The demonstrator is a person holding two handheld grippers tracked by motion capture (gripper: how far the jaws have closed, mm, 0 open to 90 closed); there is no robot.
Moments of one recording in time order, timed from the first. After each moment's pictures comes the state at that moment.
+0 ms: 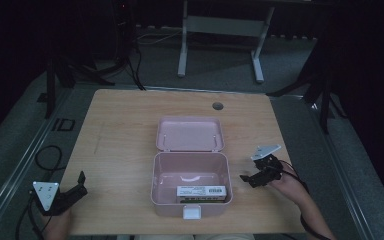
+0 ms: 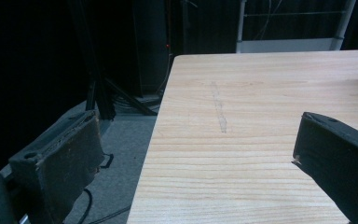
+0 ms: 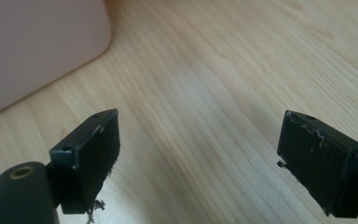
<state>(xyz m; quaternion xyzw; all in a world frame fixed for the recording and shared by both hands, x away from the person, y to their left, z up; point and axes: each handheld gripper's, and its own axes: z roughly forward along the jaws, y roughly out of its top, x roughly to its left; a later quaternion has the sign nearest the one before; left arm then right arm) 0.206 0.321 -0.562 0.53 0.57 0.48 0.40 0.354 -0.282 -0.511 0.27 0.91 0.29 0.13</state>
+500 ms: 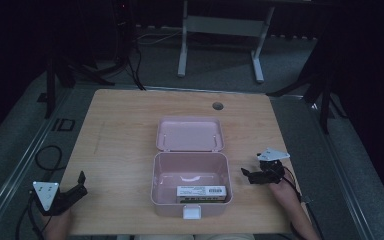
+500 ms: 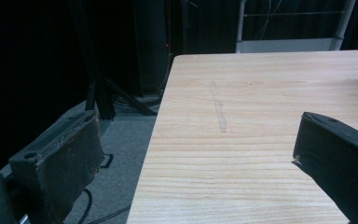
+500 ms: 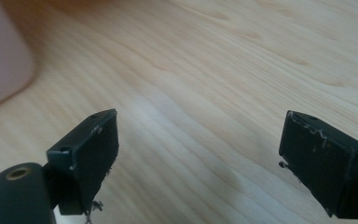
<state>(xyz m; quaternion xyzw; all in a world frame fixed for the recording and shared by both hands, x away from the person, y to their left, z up) 0.206 0.321 -0.562 0.53 0.57 0.48 0.40 0.352 -0.296 -0.539 0.35 0.84 0.35 0.22</state>
